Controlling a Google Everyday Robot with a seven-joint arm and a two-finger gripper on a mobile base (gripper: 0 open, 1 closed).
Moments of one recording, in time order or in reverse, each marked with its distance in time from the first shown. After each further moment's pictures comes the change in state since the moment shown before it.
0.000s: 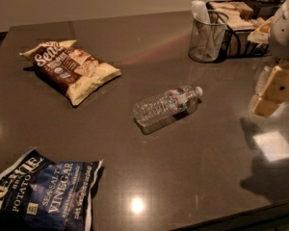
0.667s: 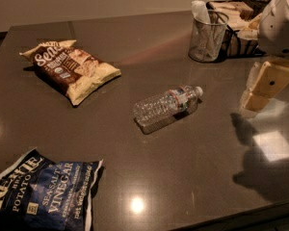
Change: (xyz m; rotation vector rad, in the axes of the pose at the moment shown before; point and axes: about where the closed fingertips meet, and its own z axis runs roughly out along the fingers) arm -0.014 -0.007 0.004 -0.005 -0.021 -0.037
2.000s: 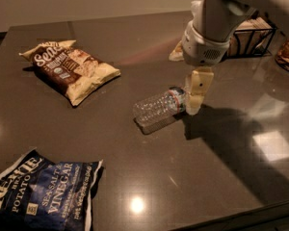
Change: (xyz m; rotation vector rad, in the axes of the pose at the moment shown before) arm -0.080 -0.032 0.126 -0.237 -0.078 -0.282
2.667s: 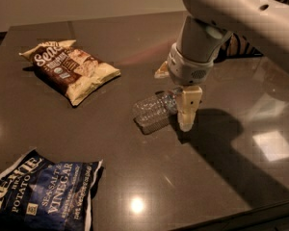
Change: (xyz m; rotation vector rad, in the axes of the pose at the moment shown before) arm -0.019 0.021 0.044 -0.067 0.005 -0.159
